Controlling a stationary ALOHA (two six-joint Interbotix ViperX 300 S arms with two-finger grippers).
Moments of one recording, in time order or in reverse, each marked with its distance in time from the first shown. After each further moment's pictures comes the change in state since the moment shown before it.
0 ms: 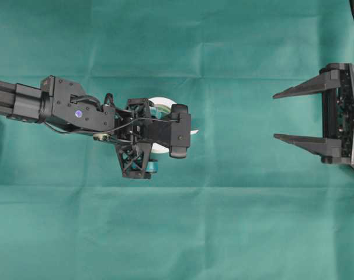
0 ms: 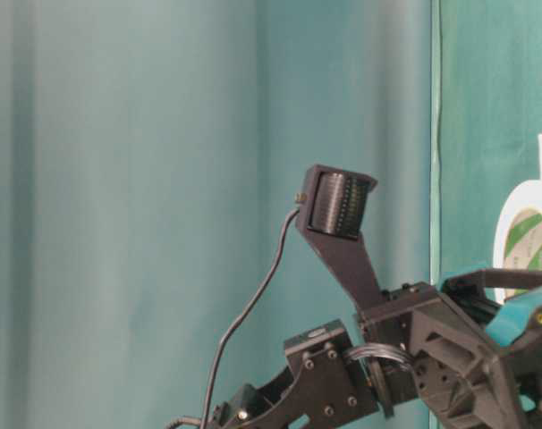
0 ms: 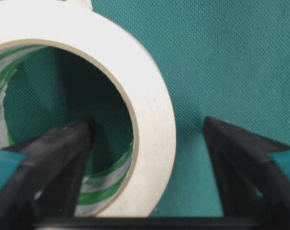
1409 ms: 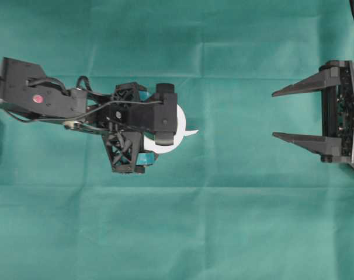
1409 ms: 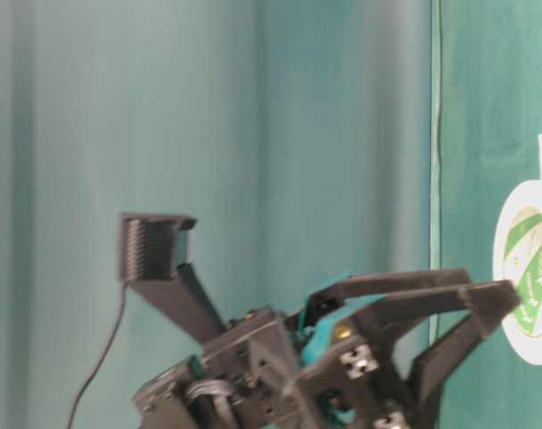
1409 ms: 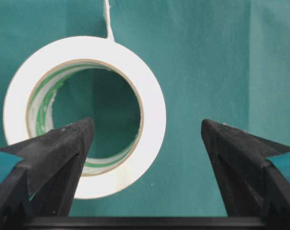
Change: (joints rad) left arm 0.000 -0.199 0.012 0.000 0.040 -0.028; right arm 0.000 -0.003 -0.032 0.000 0.034 0.000
